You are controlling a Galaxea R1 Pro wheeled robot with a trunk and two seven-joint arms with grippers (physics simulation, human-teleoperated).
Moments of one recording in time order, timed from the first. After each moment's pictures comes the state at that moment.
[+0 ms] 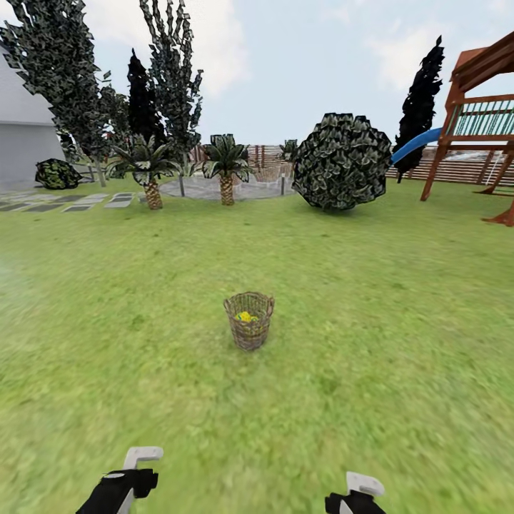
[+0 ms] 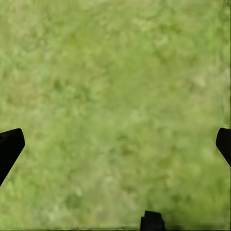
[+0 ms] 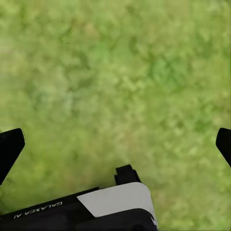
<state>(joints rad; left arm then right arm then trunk) -0.37 0.06 0.12 -0.56 -0.10 0.33 0.08 -0.45 0.08 -0.10 -0.27 -0.11 0.24 -0.29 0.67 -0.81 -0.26</state>
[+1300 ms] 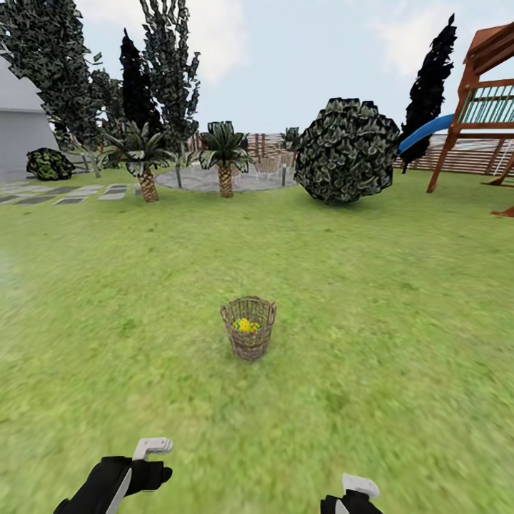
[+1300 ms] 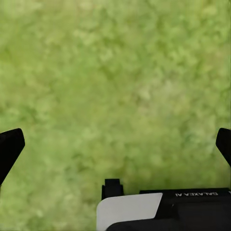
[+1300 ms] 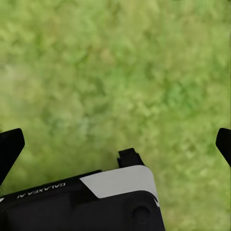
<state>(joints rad) -0.37 0.07 0.12 -0.69 -0.11 0.56 -0.19 -0.45 0.10 -0.10 -0.27 -0.11 0.27 -0.29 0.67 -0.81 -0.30</state>
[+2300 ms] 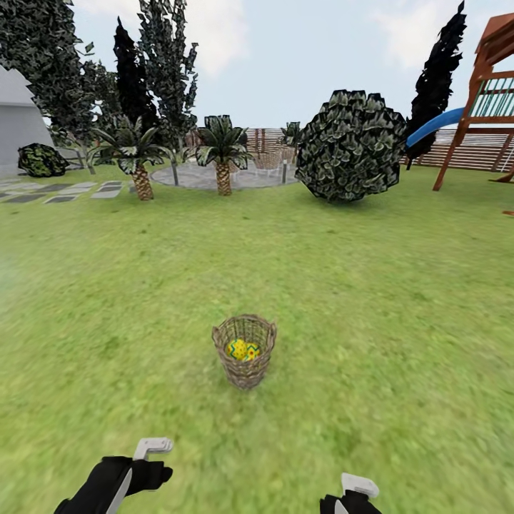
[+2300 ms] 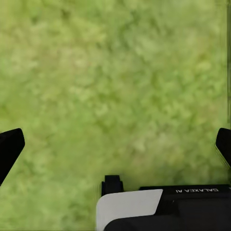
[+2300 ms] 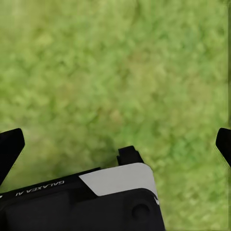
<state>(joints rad) -0.37 0.07 0.12 -0.69 -0.11 0.56 -0.19 -0.45 0.10 -0.10 -0.27 -0.10 0.27 -0.29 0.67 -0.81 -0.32</state>
